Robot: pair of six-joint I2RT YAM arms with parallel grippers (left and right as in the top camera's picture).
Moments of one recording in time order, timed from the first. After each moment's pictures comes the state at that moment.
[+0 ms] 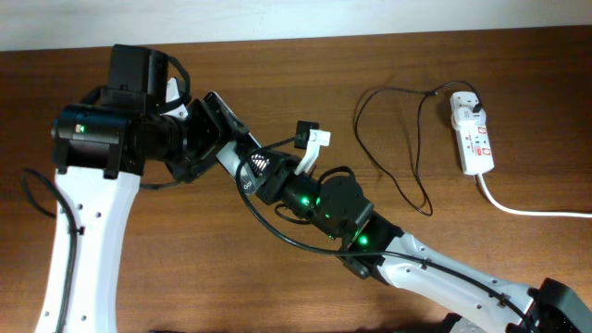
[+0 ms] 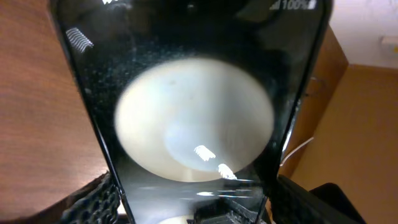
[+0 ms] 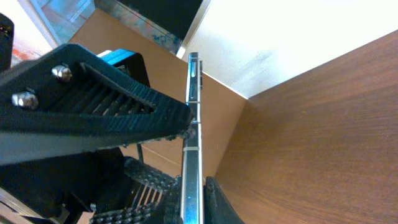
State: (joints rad) left arm -0.17 1.53 1.83 -1.39 0.42 -0.80; right arm 0.85 1.43 0.82 0.68 -0.03 1.02
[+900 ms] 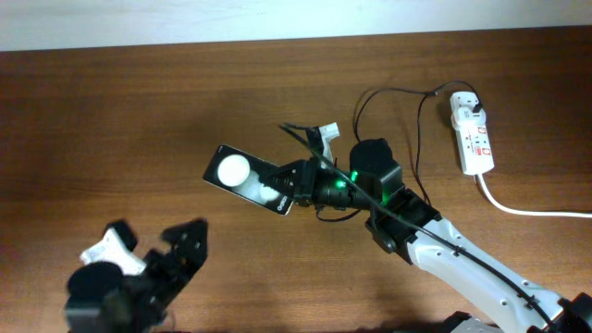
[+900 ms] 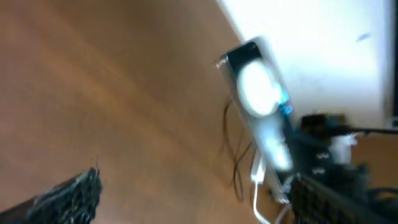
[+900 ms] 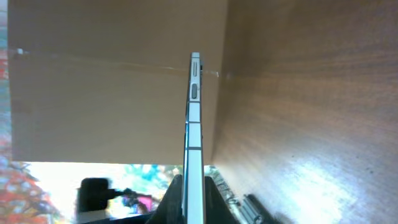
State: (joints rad) left arm -0.05 0.47 0.89 -1.00 0.29 -0.99; right arm 0.59 1.36 0.82 0.31 -0.70 1.29
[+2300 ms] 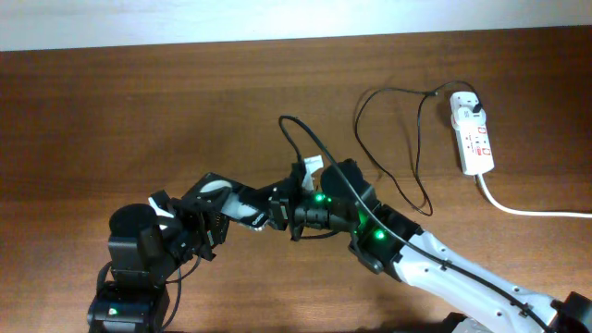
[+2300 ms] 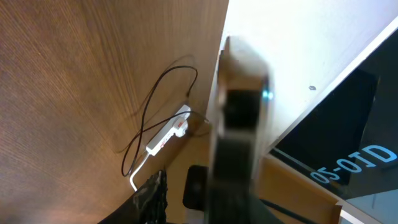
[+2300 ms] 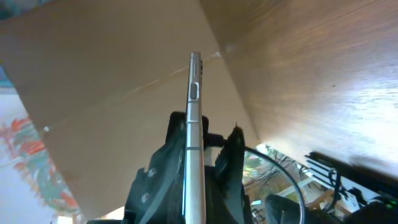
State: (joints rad) left arm -0.10 0.70 0.63 -0.42 0.49 -1.71; right arm 0.78 1.36 0.82 0.28 -0.52 1.81
